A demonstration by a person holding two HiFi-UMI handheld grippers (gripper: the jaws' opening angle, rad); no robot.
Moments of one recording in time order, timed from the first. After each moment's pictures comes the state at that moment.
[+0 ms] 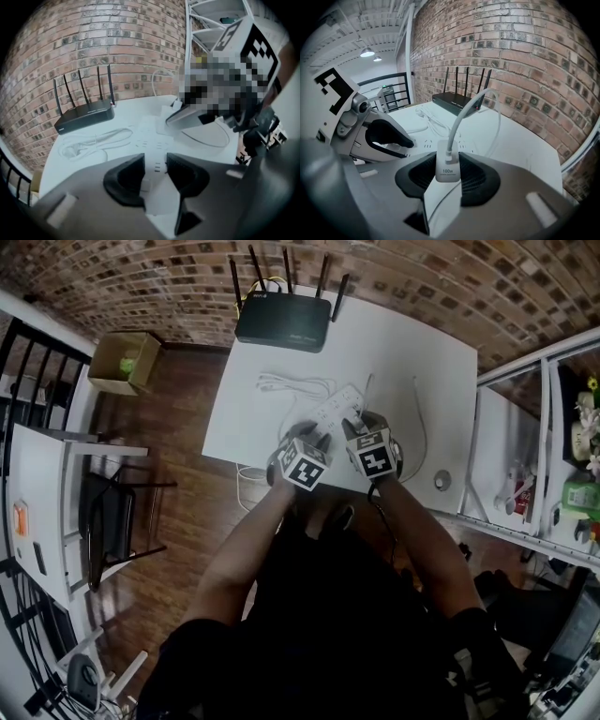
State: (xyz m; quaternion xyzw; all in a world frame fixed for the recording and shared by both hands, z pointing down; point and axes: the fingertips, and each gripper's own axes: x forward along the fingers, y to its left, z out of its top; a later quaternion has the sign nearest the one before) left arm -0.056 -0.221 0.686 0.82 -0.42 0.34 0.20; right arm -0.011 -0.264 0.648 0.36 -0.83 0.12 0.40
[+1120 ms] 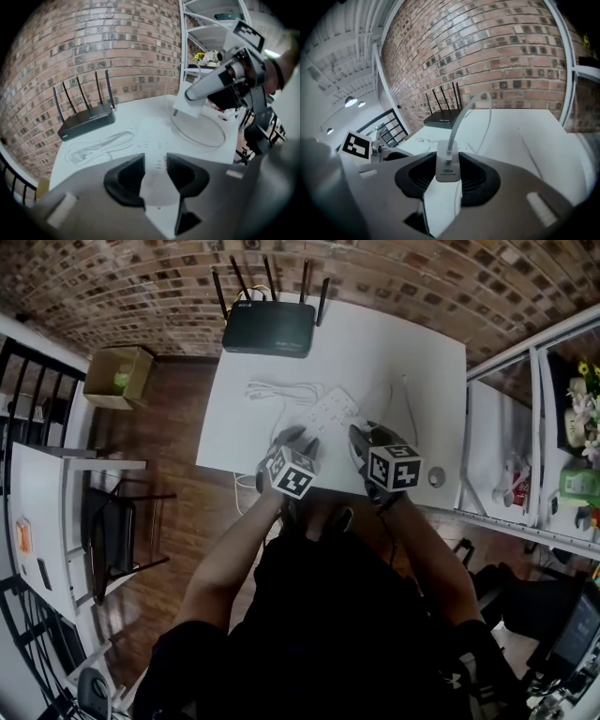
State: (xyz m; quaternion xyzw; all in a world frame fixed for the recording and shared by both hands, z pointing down) left arm -0.063 -0.217 0.677 0.82 -0.41 0.35 0.17; right arm 0.030 -0.249 0.599 0.42 -0.83 0.29 0.23
